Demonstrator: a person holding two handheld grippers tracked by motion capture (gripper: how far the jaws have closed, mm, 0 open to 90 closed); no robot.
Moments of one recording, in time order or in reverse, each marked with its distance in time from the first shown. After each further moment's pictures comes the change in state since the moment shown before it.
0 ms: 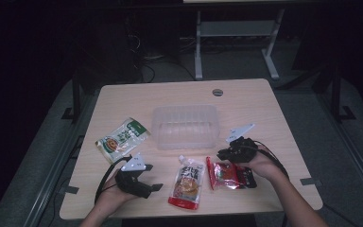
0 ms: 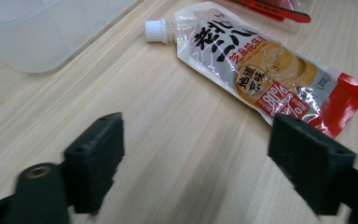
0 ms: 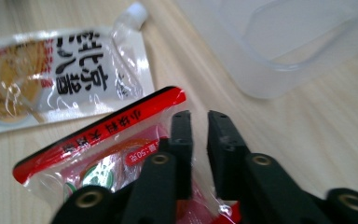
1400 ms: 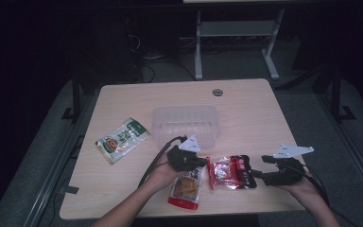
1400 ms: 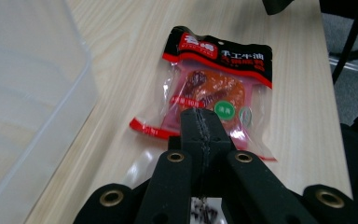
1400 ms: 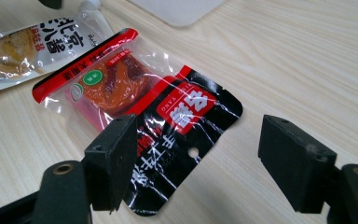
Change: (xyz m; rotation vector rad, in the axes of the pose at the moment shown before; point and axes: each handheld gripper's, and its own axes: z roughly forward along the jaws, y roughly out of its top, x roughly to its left) left arm -0.031 0.121 0.098 0.001 -0.174 0.183; right arm 0.021 -0.094 -0.085 -0.148 -0.202 0.221
